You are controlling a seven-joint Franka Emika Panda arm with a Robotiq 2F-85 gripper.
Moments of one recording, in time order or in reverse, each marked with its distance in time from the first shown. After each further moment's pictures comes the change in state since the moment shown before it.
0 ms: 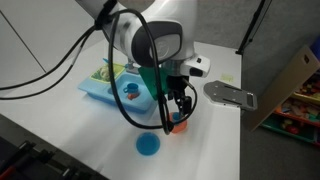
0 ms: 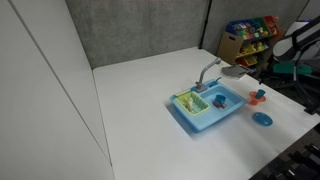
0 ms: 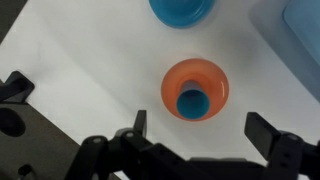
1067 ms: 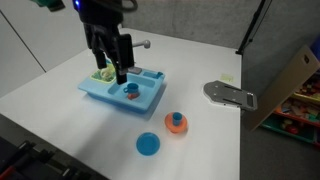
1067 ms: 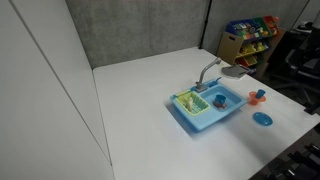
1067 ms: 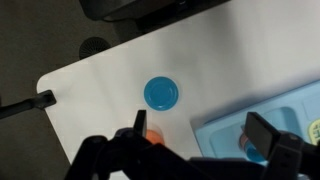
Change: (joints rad) arm 0.061 -0.701 0.099 -0.327 -0.198 -0.524 -0.152
